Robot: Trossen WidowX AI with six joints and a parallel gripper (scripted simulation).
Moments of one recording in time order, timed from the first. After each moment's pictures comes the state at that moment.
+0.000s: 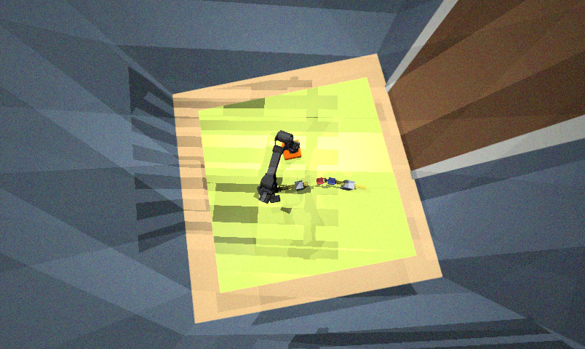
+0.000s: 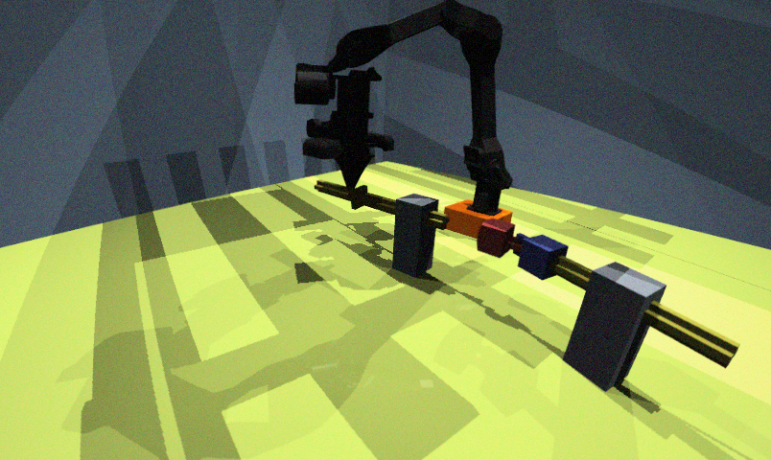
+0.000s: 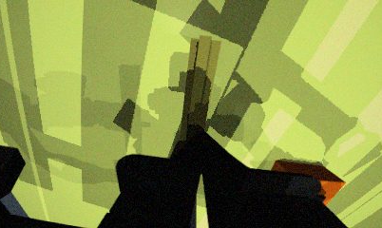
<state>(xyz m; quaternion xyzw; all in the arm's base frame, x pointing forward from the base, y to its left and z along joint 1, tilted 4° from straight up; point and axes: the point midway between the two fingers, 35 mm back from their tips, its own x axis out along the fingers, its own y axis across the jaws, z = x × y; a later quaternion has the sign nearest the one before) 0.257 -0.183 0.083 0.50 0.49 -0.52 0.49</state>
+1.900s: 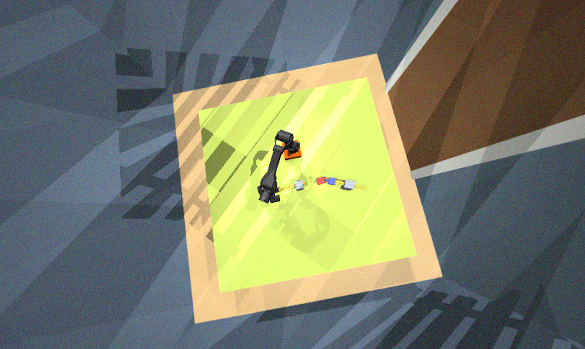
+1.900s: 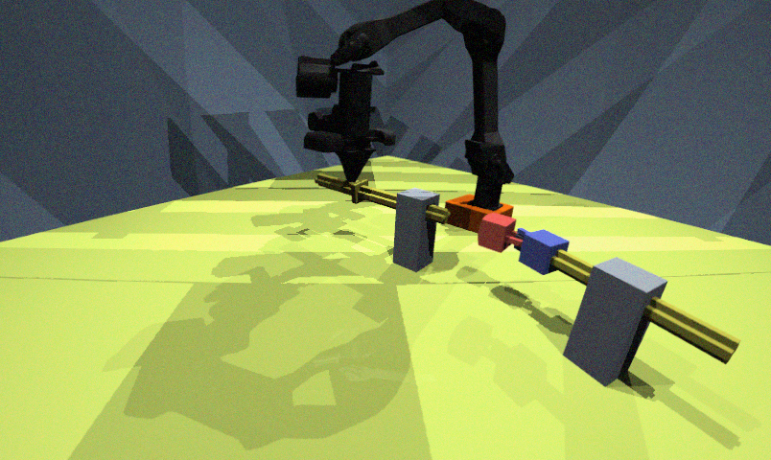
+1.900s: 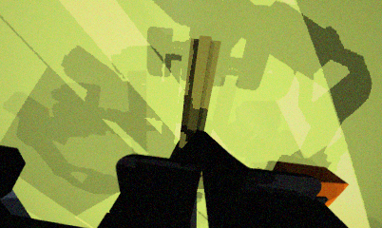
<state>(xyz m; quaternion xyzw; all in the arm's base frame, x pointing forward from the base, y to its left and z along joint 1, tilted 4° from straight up) 0.256 -0.183 0.083 0.50 0.49 -0.52 0.49</state>
